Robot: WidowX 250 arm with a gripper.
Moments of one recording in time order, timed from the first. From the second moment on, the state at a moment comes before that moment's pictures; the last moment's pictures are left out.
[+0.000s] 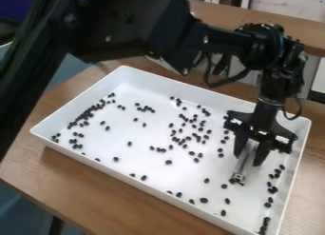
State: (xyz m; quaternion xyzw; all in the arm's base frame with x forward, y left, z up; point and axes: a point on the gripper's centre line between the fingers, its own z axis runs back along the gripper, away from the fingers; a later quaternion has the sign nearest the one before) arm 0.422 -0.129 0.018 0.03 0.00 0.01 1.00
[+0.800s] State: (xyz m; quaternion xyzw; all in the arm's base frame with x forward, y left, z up) arm 0.437 -0.175 0.041 0.02 -0.01 -0.02 1.00
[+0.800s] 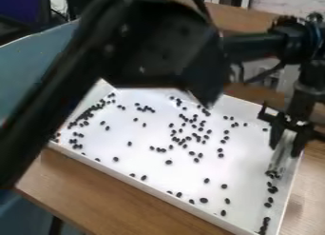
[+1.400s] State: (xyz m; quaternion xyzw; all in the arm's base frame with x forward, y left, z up) arm 0.446 -0.170 0.023 0.01 -0.02 -0.03 1.00
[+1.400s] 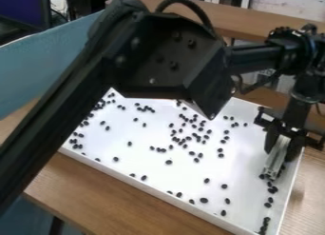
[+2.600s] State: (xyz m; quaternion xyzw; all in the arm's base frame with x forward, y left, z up) arm 0.420 -0.022 0.014 0.05 0.03 0.08 0.99
